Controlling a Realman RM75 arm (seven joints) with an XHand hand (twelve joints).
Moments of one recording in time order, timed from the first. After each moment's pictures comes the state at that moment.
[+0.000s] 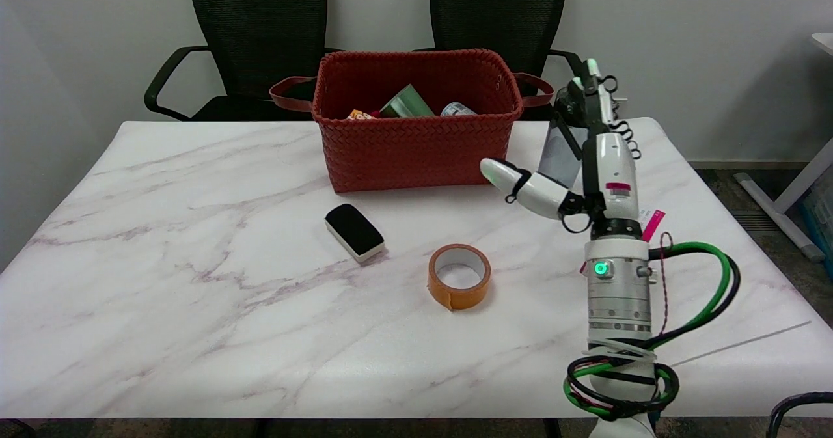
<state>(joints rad) -0.20 -1.20 -2.13 1.74 1.11 1.24 -0.16</state>
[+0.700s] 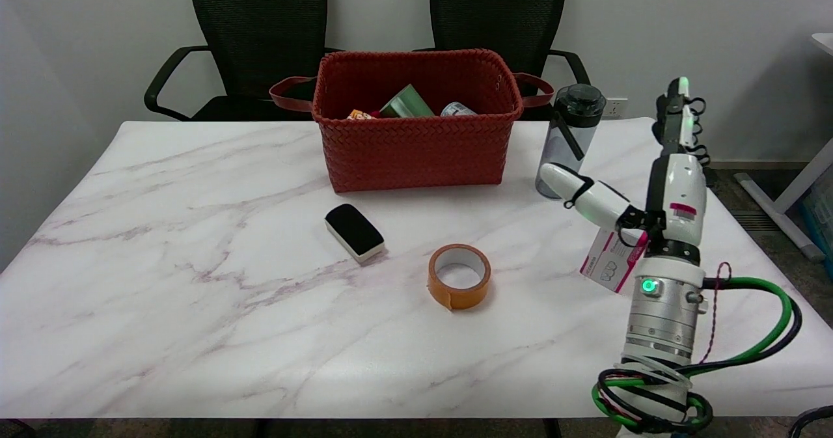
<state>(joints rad) -0.26 -1.17 -2.13 1.74 1.18 1.48 -0.20</state>
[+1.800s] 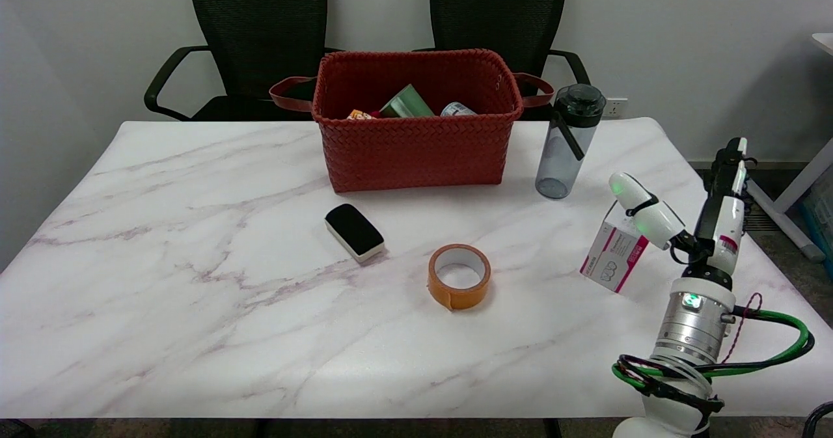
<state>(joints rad) -0.24 -1.12 -2.08 1.53 1.45 1.60 0.19</state>
